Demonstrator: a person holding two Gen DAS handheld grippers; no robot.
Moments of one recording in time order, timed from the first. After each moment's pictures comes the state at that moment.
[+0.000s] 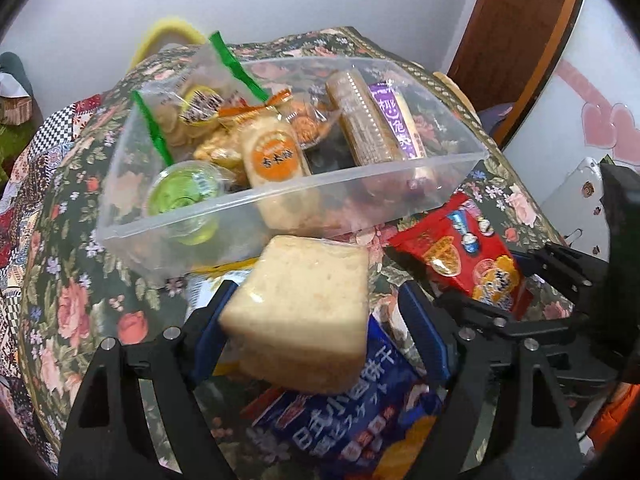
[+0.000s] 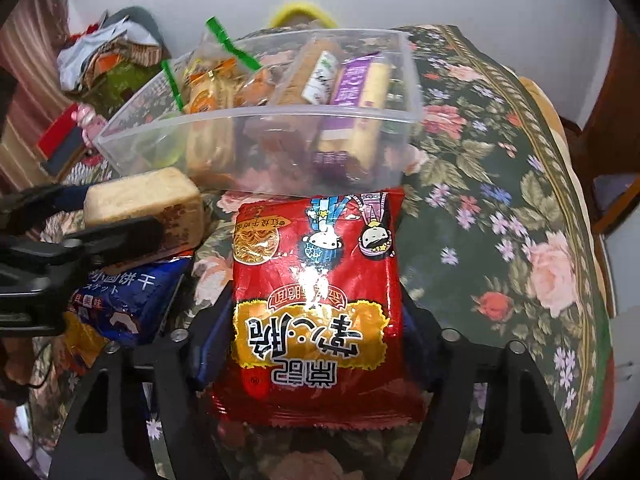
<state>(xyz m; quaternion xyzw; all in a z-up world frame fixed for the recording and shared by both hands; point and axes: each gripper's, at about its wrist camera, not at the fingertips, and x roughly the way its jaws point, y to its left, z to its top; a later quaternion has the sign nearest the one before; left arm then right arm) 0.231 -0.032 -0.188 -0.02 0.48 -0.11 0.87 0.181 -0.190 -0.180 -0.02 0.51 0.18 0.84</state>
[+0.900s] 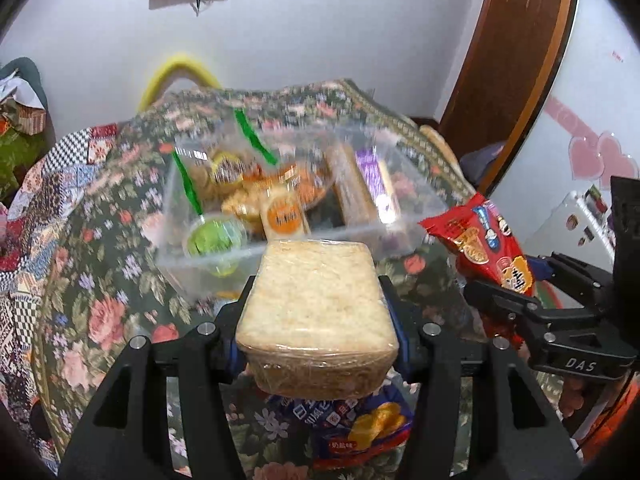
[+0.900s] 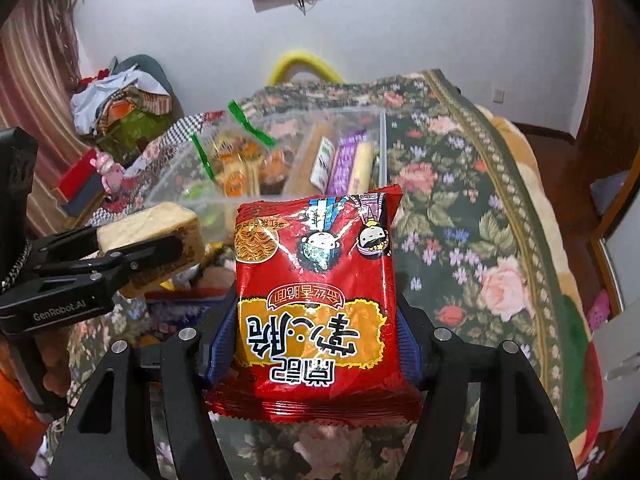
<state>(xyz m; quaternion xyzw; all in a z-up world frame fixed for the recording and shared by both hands) 0.197 -0.017 -0.122 -0.04 0.41 -0.10 0.91 0.161 -0.205 -0.119 0.02 0.44 0.18 0.88</state>
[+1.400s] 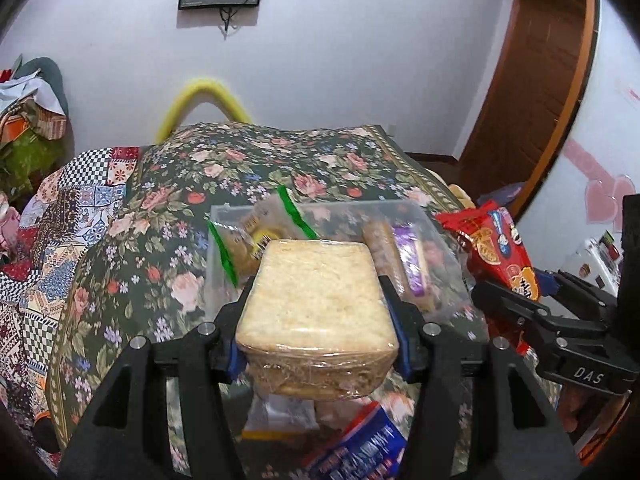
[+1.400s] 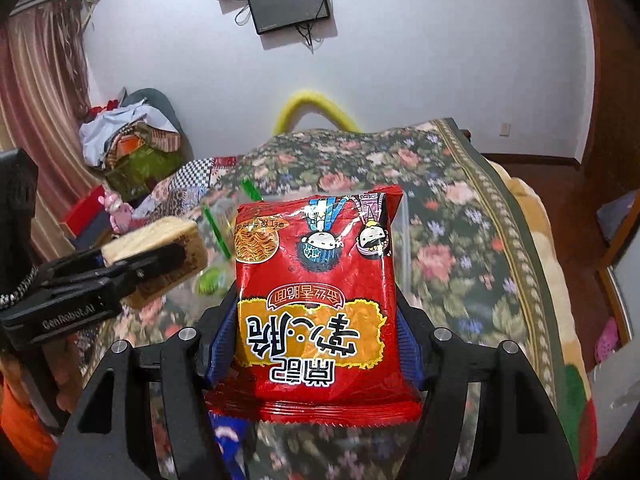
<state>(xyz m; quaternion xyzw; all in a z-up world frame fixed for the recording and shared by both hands) 0.246 0.014 -0.094 -0.07 0.37 -0.06 0.93 0.206 -0.184 -0.088 0.04 0.38 0.20 0.90</state>
